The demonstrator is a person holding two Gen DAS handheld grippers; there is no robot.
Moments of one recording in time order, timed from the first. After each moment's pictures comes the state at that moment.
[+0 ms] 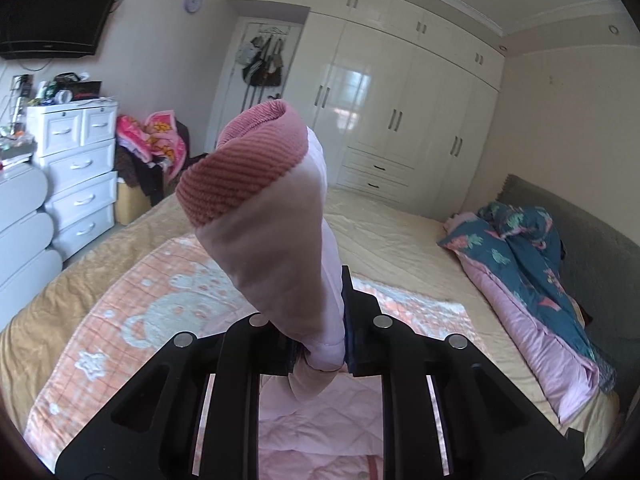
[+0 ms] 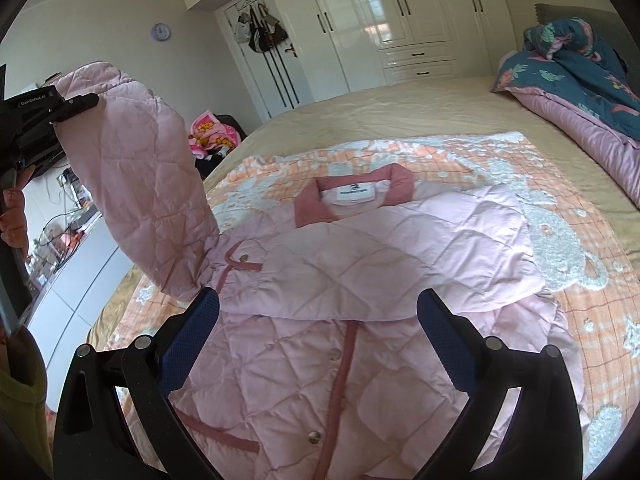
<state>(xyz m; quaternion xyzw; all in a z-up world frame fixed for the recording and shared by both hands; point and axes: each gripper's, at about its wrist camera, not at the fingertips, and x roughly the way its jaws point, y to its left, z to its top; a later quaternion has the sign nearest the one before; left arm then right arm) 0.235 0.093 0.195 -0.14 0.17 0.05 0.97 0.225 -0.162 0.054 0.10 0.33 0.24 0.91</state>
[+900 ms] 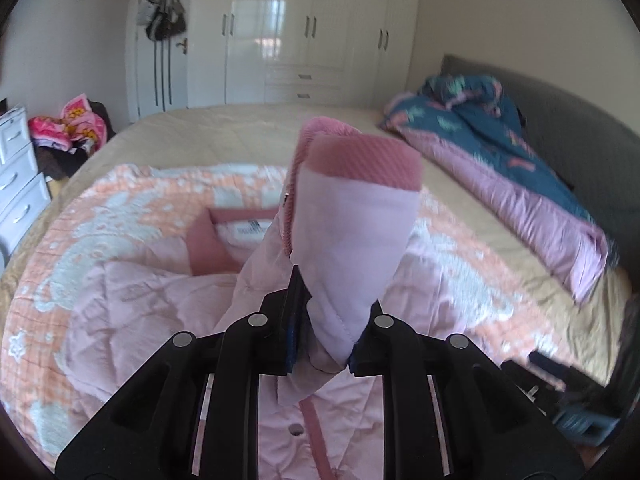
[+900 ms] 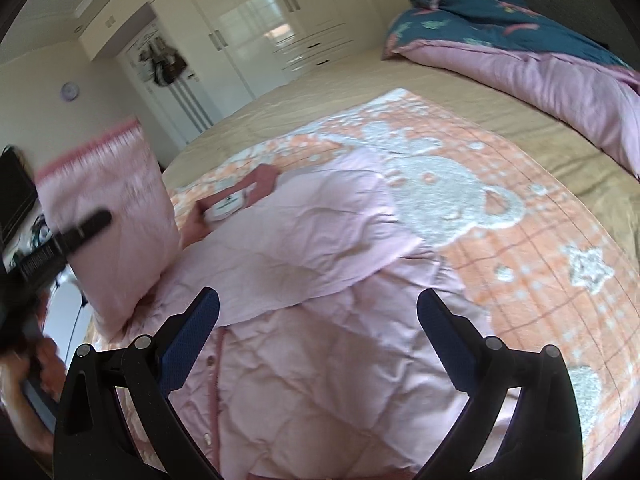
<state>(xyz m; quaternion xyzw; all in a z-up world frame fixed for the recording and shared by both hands) 0.292 -0.063 0.049 -0.02 0.31 -0.07 0.95 0.249 -0.295 -0.008 0.21 0.36 0.10 0.90</state>
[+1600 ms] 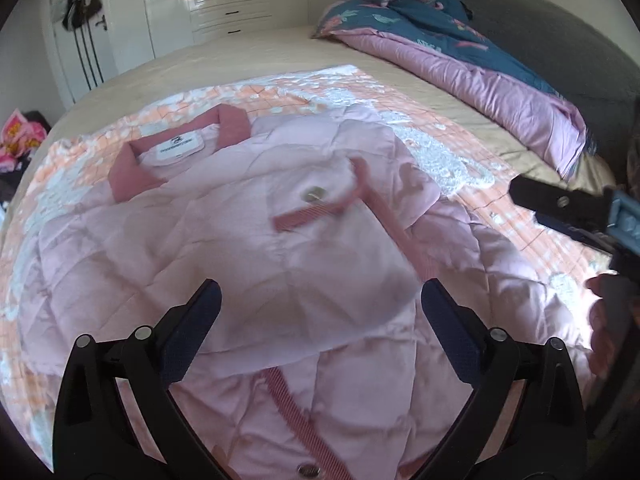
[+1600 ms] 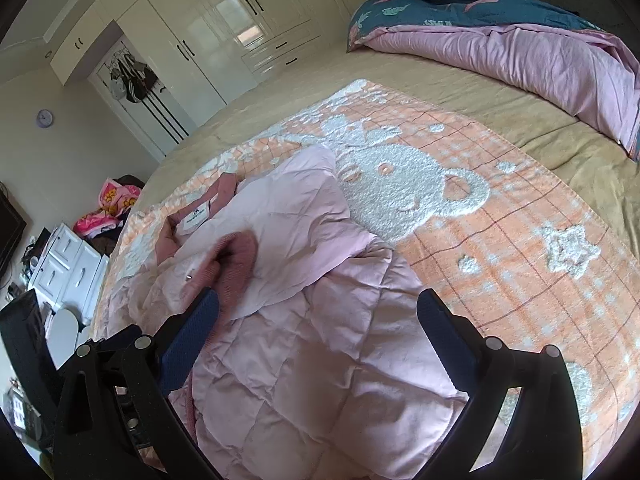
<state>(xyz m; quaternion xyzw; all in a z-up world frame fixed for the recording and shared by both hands) 0.276 -0.095 -0.022 0.06 0.42 -0.16 0.89 0.255 -0.318 -0.024 0.23 0.38 0.08 0.89</state>
